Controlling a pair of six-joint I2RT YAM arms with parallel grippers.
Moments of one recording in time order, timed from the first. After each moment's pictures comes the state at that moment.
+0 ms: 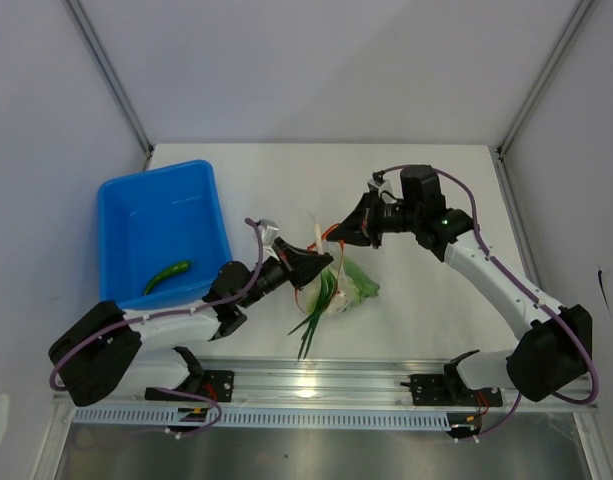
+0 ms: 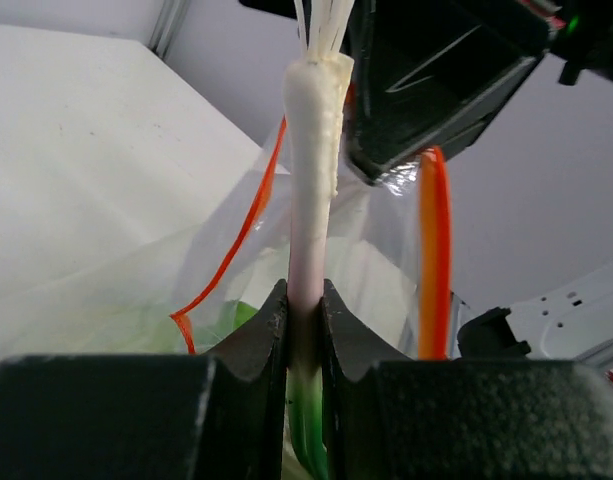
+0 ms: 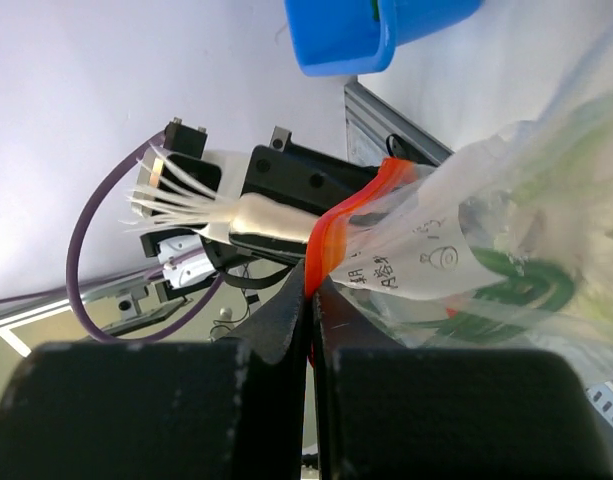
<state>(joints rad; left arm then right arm) -0.83 1.26 0.38 1.06 0.16 -0.62 0.47 1.34 1.16 -0.34 -0.82 1.17</state>
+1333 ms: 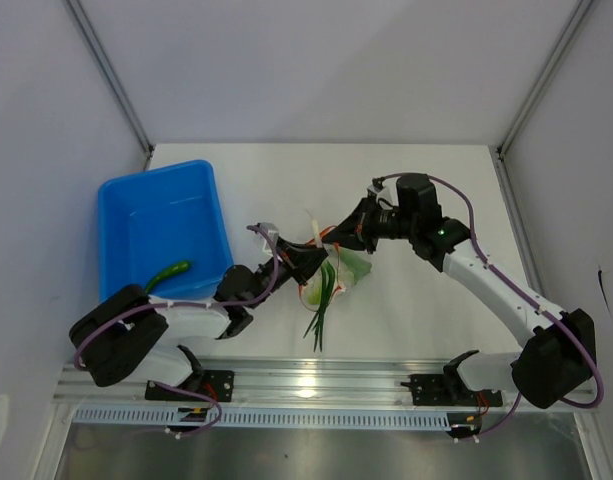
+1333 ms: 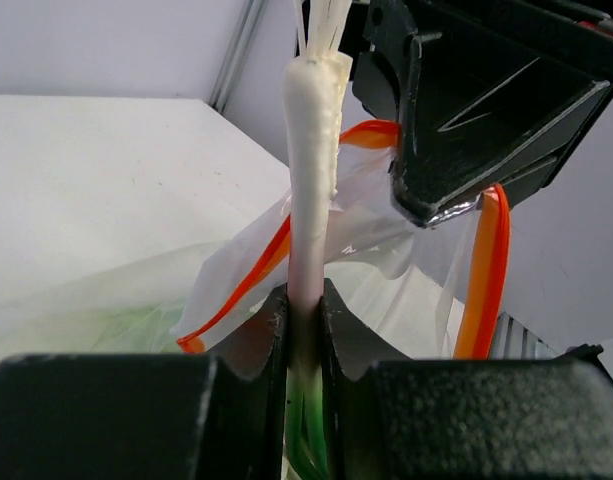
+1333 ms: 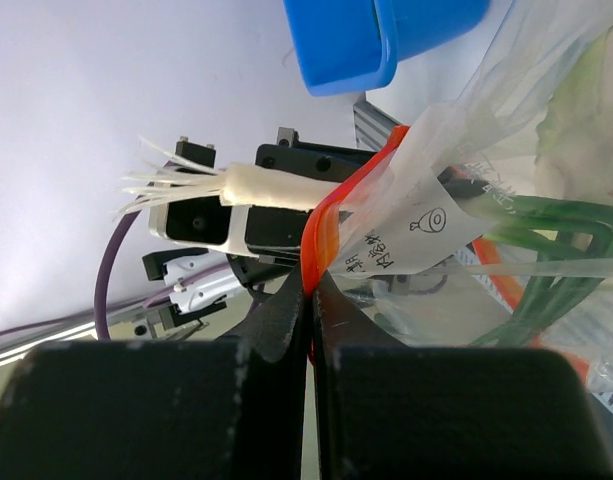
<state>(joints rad) -0.84 1.38 0.36 1.26 0.04 -0.50 0.52 1.30 1.09 -0.24 -0.73 1.28</state>
